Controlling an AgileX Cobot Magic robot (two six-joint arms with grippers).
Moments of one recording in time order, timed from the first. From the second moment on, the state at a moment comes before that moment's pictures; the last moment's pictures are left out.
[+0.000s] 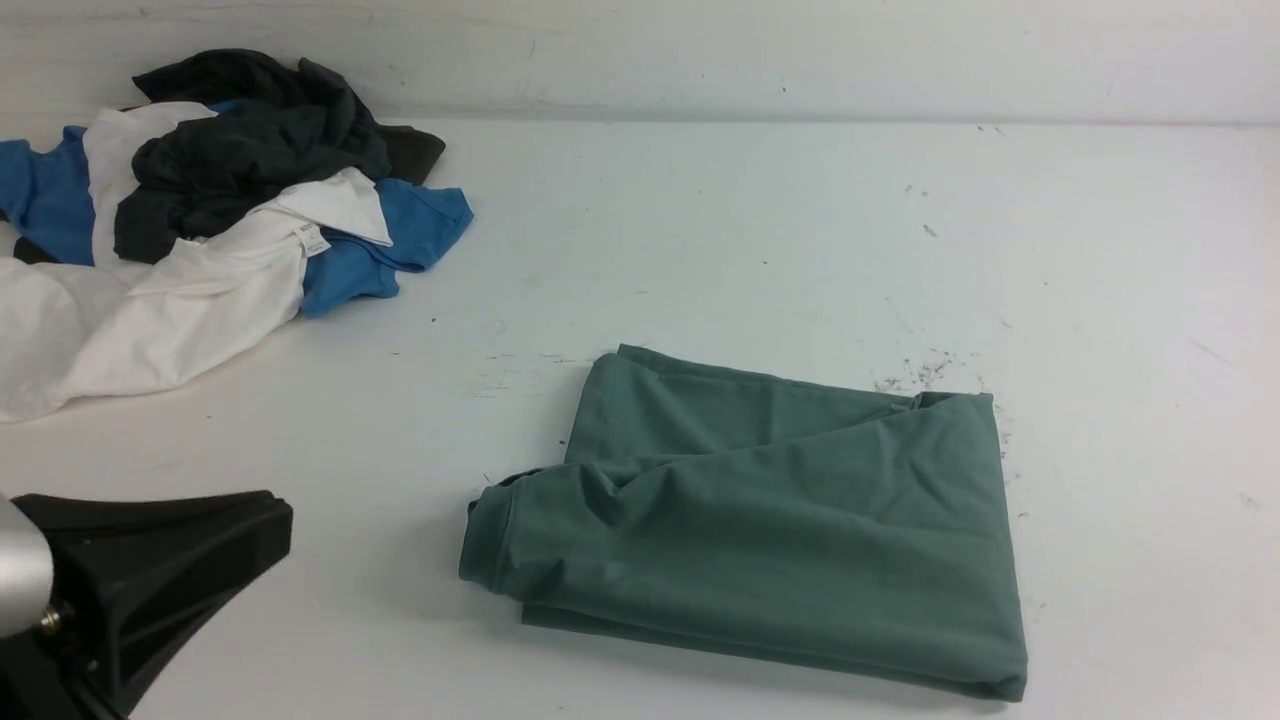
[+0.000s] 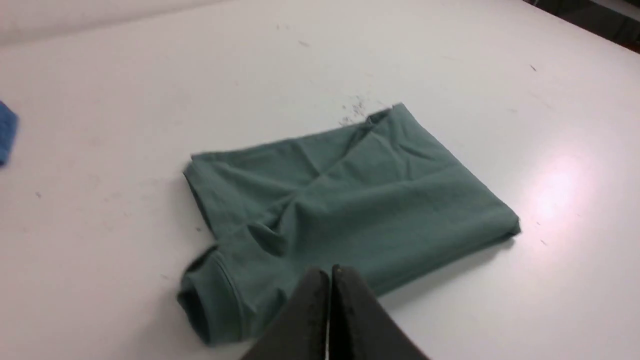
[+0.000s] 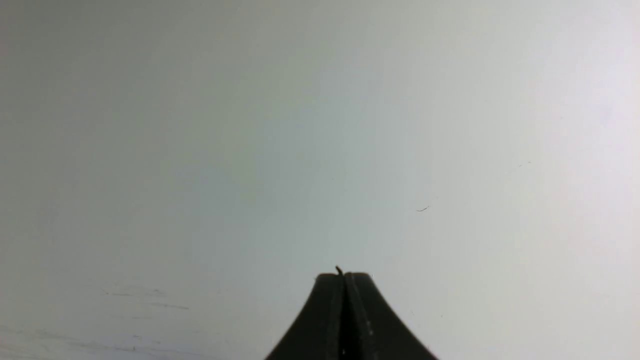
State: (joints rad) right arm 0.32 -0.01 -0.45 -0.10 0.15 0.08; left arm -0.37 0.52 -0.59 -0.56 0.55 0.51
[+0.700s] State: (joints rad) right arm 0.32 -0.01 -0.45 -0.10 0.15 0.08; left arm -0.16 0.00 -0.17 0.07 0.54 -0.09
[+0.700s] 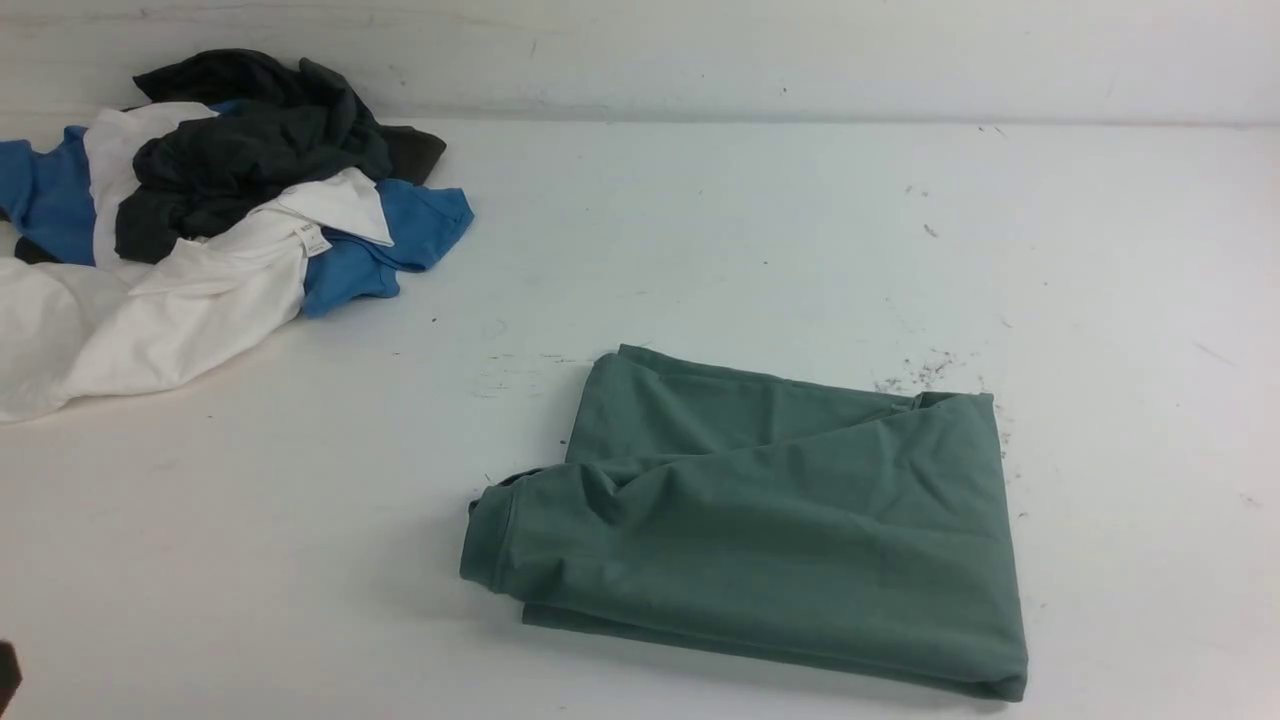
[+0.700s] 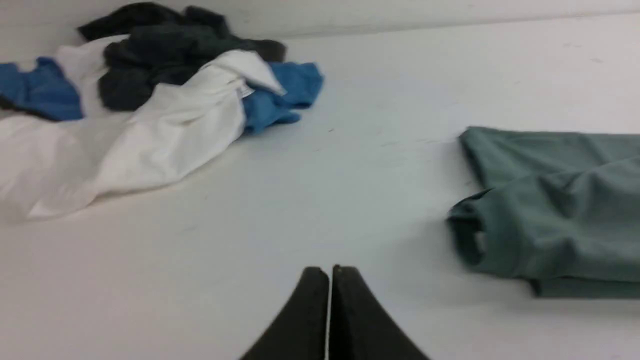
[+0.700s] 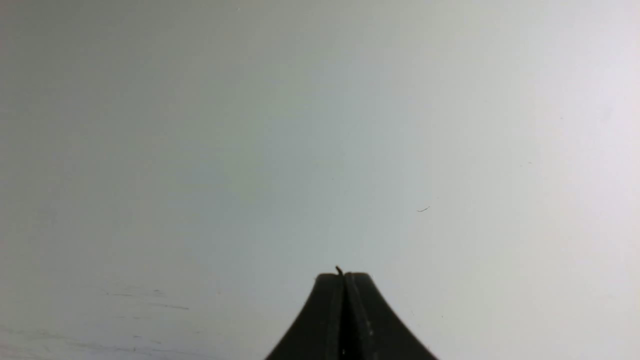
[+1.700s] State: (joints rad) right arm 0.32 -0.01 -0.45 -0.10 0.17 0.09; left arm -0.06 -0.01 0.03 0.06 0.39 -0.08
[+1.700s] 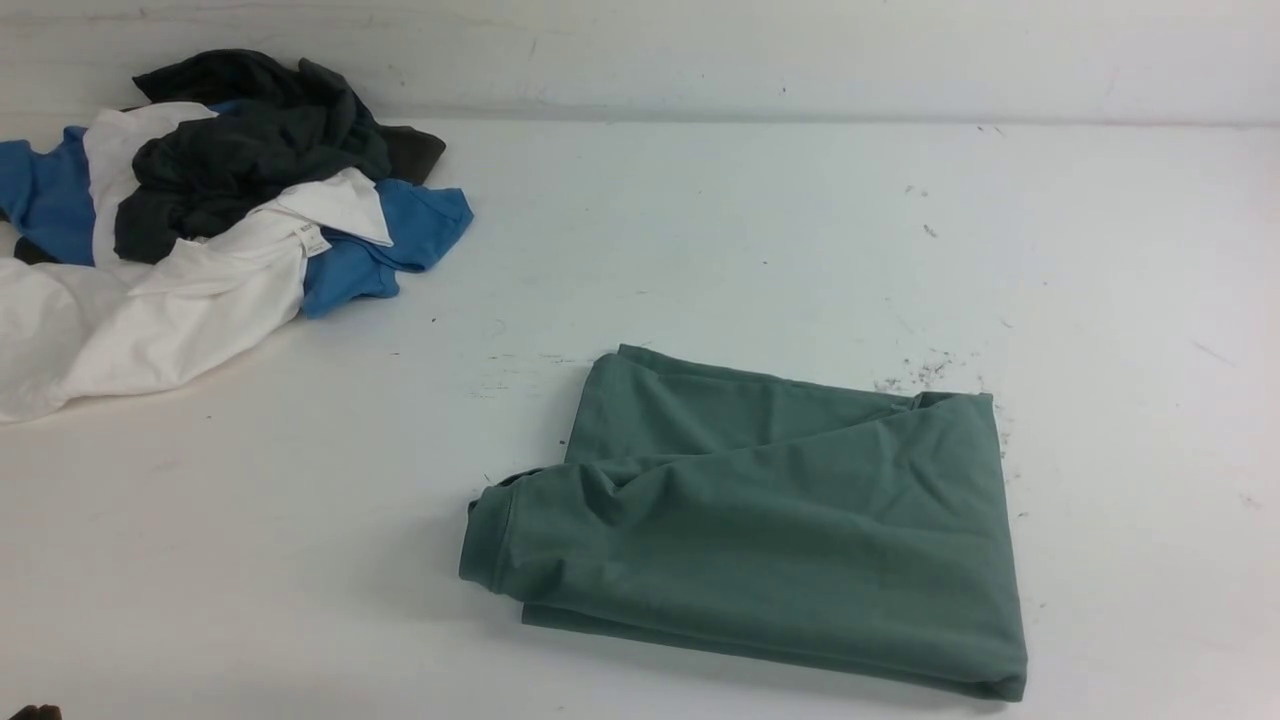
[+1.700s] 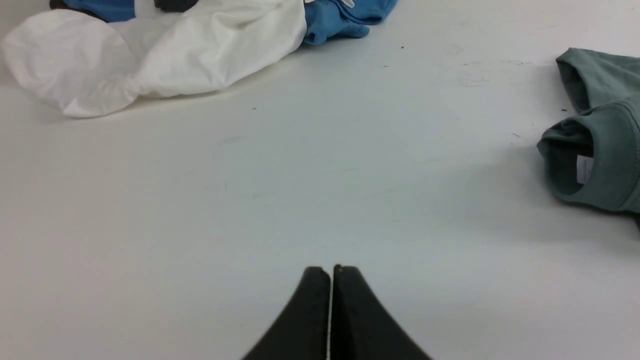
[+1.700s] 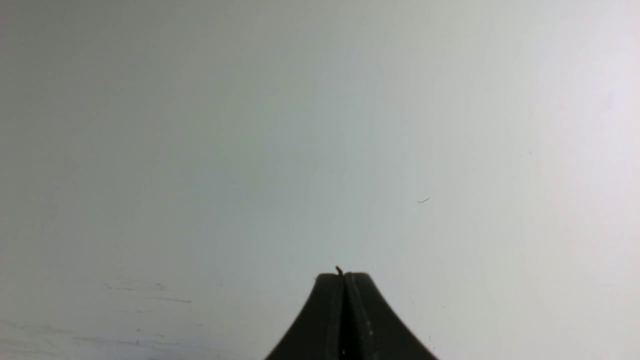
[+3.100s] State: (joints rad) right arm -0.08 -0.01 0.02 -0.10 0.40 0.12; left arm -0.06 -0.01 0.03 0.06 0.39 -0.08
